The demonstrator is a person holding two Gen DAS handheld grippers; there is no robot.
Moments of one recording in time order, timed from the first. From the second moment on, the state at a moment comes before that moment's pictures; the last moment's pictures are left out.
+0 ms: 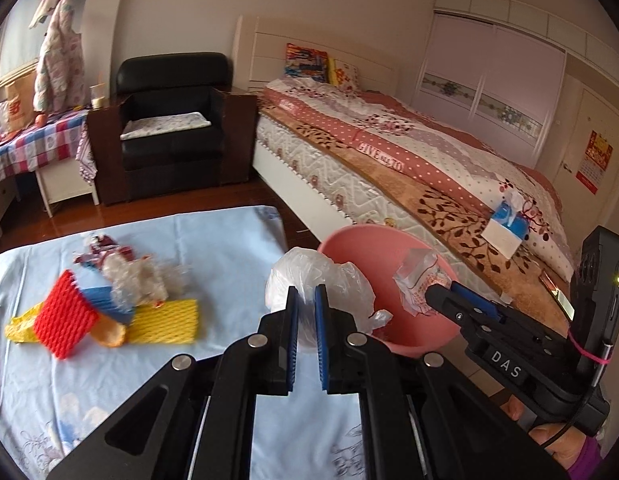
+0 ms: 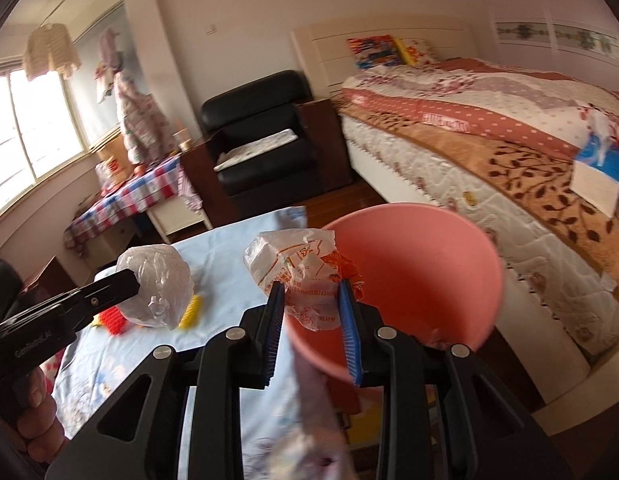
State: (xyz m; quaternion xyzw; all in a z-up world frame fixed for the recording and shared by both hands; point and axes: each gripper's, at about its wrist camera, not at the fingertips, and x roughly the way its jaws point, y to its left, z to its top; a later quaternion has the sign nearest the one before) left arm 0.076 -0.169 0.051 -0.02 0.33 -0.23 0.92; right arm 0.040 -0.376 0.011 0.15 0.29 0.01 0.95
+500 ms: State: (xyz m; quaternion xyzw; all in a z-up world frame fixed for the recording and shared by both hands) left arm 0.103 -0.247 0.019 0.01 0.36 -0.26 0.90; right arm 0.048 -0.422 -0.019 0.18 0.31 -0.04 0.93
